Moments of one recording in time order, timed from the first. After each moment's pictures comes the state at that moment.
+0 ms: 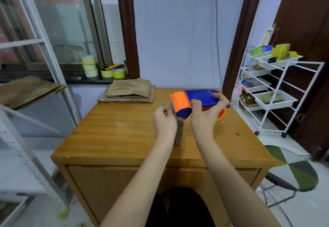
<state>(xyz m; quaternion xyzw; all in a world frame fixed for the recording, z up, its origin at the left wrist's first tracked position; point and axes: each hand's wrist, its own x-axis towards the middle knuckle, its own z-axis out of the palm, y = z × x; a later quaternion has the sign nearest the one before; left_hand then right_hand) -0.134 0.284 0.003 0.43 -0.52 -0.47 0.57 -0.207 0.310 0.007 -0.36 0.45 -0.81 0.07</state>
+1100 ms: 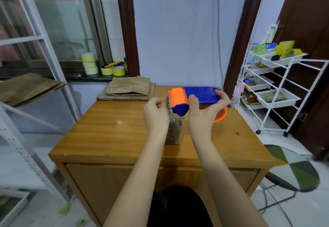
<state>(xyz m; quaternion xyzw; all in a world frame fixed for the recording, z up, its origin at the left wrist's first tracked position) -0.123 0.271 0.016 0.47 -0.58 -0.36 0.57 -0.205 0.311 0.012 -0.34 0.44 -0.83 0.08</state>
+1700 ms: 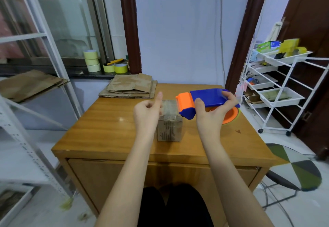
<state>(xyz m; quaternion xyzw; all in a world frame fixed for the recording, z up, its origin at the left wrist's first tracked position) -0.098 0.272 0.010 0.48 -0.55 -0.40 0.55 -0.225 0.322 -0.002 -0.38 0.48 -0.79 0.06</state>
